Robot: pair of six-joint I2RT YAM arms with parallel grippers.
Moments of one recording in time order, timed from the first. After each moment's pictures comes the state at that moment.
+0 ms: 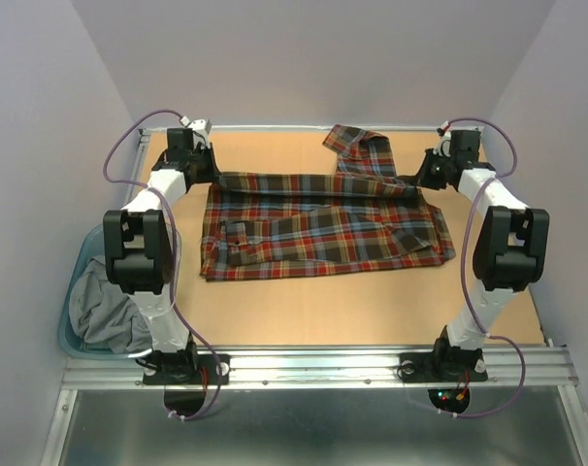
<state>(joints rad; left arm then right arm) -0.02 1.87 1.41 -0.22 0.23 -0.12 -0.10 1.88 1.41 -0.32 -0.28 0.18</state>
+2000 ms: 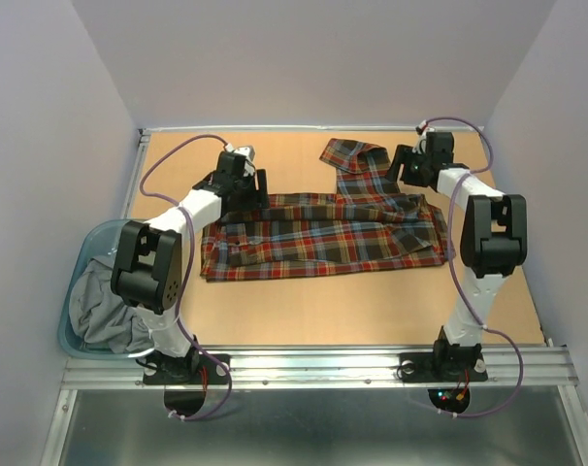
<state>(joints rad) -0.31 1.73 1.19 -0.25 0.06 -0.34 0.00 1.97 1.42 -0.14 -0.25 0.21</state>
